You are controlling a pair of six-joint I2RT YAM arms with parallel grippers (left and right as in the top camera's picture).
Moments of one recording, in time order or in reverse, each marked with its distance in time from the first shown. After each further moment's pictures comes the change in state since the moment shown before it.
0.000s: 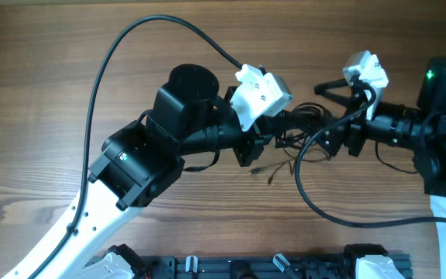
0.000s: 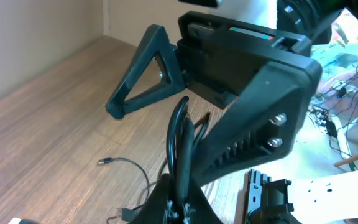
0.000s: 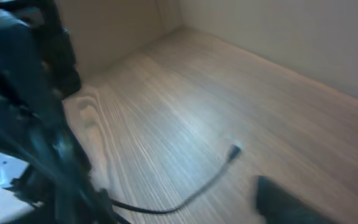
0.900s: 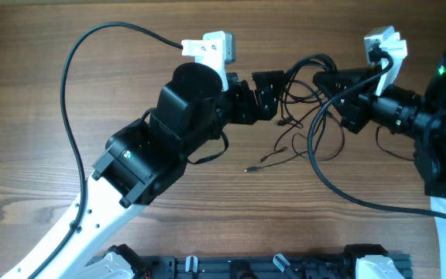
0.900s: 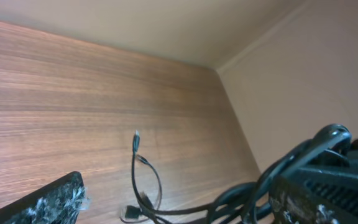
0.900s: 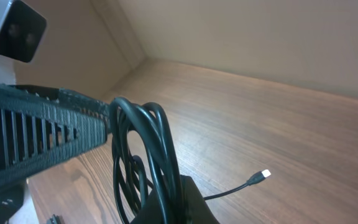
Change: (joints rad) left arm -0.005 0.013 0.001 0.019 -0.532 -0.729; right arm 0.001 -0.005 0.000 0.219 0.144 0.377
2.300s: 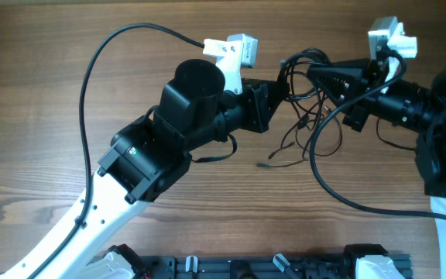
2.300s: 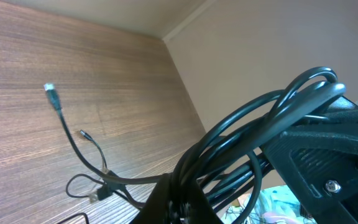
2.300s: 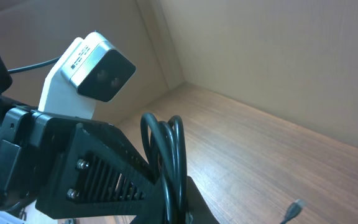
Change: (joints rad) left arm -0.003 0.020 0.004 0.072 0.253 -0.048; right arm 0.000 0.000 0.000 0.176 -0.178 0.028
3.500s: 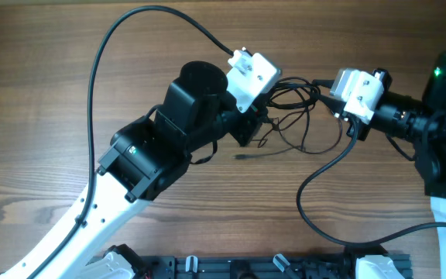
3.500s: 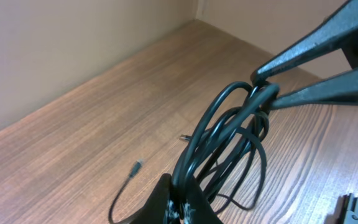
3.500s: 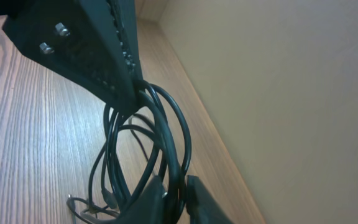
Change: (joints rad) left arm 0.006 0.002 0.000 -0.118 -0.093 0.767; right arm 0.000 -0.001 0.000 -0.261 0.143 -1.005
